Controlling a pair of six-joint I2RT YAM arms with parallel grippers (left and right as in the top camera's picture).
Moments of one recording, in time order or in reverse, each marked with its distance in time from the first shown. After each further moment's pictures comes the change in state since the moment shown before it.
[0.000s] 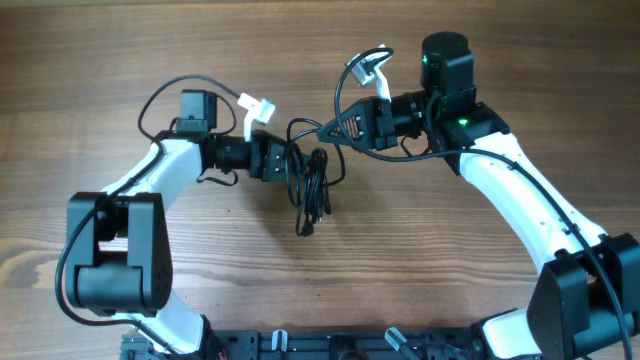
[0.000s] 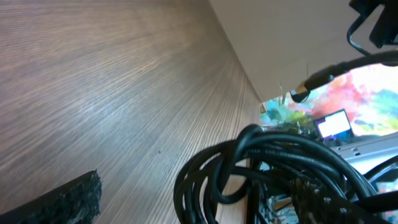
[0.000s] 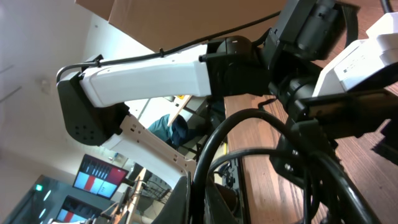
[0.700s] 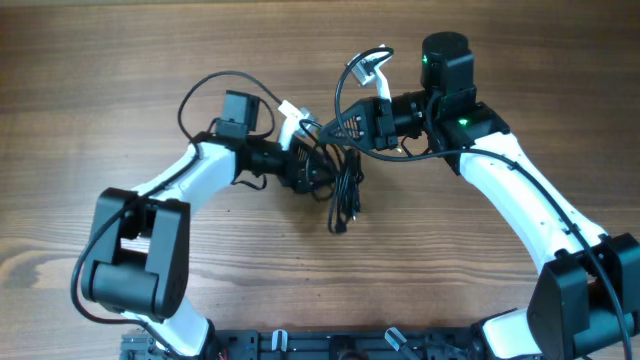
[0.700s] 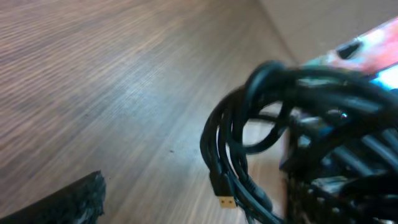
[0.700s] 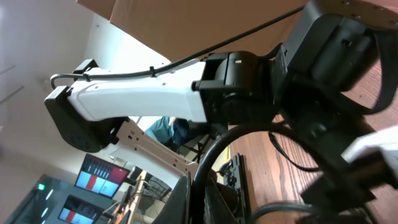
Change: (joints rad) left arm -0.200 0.000 0.000 0.102 -0.221 -0.020; right arm 0.000 0.000 0.000 0.000 -0.007 0.003
